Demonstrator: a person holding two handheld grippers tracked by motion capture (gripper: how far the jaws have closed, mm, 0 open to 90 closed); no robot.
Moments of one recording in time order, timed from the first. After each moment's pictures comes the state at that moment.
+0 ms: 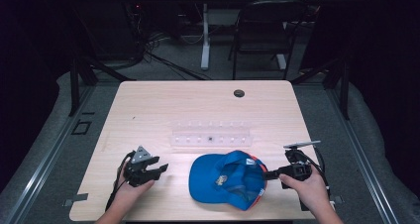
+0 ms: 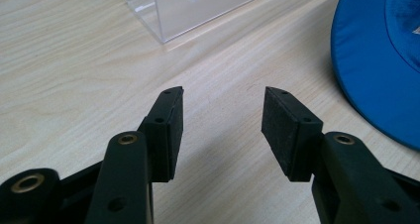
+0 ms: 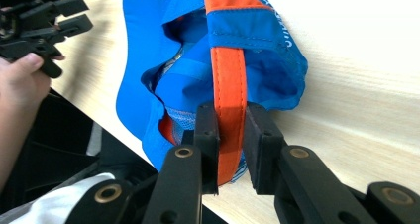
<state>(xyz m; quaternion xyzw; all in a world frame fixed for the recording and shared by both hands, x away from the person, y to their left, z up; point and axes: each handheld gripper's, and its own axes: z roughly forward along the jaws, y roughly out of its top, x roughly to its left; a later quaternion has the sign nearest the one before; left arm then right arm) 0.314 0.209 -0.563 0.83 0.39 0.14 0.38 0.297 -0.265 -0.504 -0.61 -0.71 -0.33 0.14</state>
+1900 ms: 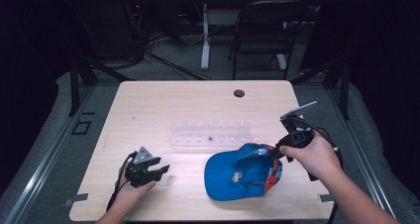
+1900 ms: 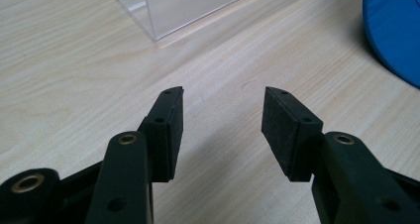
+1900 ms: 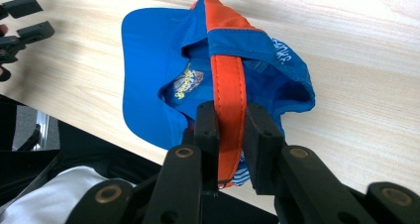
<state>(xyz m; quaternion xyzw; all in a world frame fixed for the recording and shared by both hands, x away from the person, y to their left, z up) 0.313 0.205 -0.565 0.83 0.39 0.14 0.37 0.335 -0.242 -0.404 -0.64 -0.75 -0.18 0.07</state>
